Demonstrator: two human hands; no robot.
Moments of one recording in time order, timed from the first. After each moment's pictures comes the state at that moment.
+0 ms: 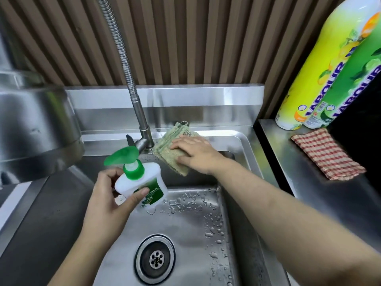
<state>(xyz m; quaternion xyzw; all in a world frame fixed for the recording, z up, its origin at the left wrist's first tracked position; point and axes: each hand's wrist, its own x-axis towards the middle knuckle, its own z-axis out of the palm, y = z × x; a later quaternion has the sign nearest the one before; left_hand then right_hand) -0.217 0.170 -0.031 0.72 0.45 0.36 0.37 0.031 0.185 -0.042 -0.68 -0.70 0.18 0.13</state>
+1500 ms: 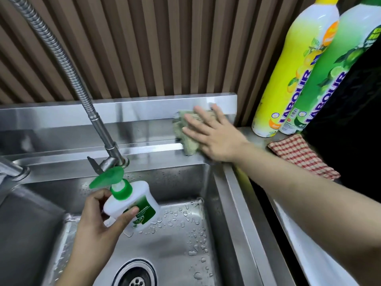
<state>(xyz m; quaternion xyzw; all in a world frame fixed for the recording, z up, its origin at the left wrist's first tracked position) -0.178 0.178 -0.061 0.68 0.42 0.38 0.46 0.158 0.172 -0.031 -0.61 -0.74 -0.28 -0.06</state>
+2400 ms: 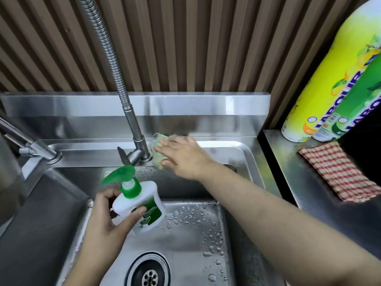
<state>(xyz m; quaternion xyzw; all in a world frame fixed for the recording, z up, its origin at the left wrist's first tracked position) -0.204 0.182 -0.071 0.68 0.44 0.40 0.43 0.025 0.222 -0.038 -0.65 -0.76 0.03 0.05</state>
